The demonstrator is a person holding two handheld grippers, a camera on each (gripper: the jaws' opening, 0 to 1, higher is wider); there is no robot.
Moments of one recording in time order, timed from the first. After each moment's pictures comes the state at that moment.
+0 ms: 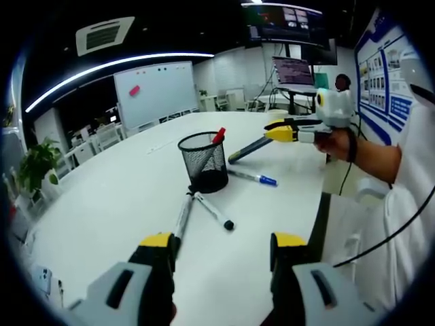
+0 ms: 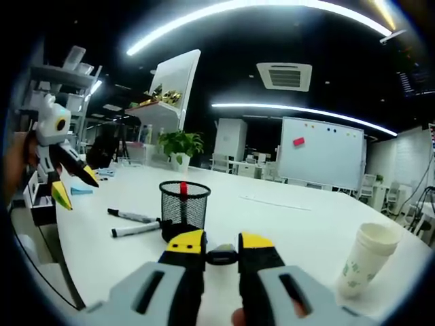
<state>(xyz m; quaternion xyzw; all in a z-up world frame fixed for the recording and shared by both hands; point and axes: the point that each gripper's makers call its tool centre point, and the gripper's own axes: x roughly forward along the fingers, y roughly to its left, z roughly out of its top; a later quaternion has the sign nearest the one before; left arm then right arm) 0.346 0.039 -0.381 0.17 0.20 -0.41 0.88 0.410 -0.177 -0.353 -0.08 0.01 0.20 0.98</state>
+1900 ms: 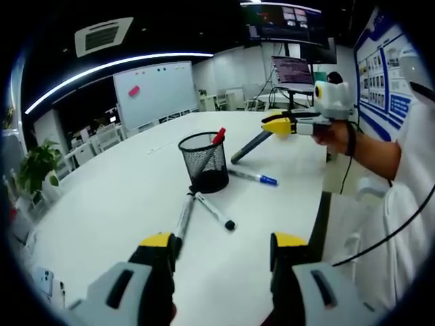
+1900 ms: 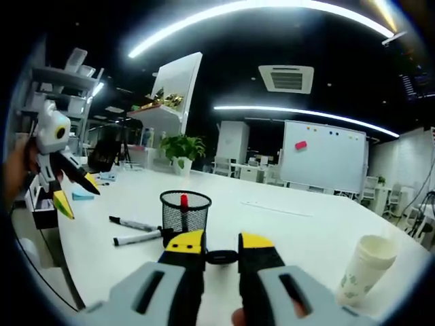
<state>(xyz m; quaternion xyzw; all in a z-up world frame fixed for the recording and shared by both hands) 0.347 0.040 -0.379 0.17 0.20 -0.41 0.87 0.413 -0.172 -0.337 -0.08 0.00 0.21 0.97</state>
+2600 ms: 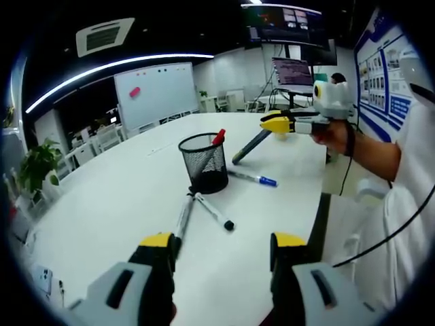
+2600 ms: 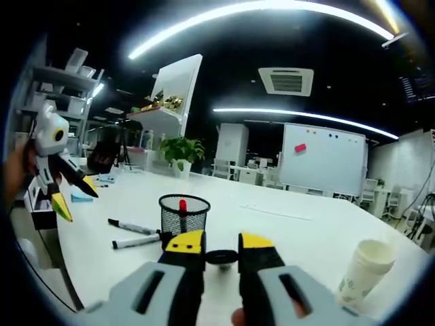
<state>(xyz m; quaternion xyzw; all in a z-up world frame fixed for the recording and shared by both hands) 0.345 0.040 -0.379 0.17 0.20 -0.41 0.88 0.415 -0.171 -0.330 -0.09 -0.01 0.21 0.97</state>
